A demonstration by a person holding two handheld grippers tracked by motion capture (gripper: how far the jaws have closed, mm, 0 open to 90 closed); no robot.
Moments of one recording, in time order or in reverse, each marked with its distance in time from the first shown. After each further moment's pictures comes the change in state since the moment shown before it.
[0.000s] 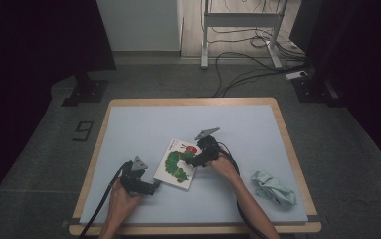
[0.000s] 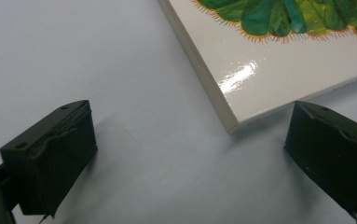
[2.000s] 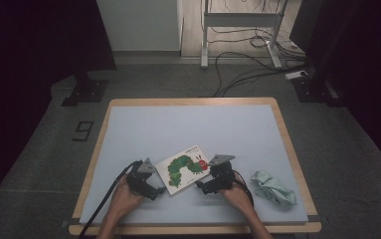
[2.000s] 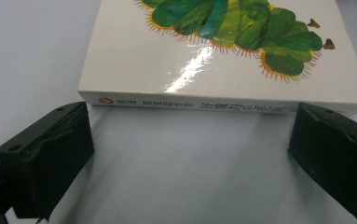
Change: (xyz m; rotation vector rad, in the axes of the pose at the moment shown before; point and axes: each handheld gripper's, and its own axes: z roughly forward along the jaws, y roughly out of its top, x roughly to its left) left arm -0.004 0.011 0.010 0.015 -0.184 0.214; right arm 0.061 -0.064 -0.052 -0.006 -0.137 0.016
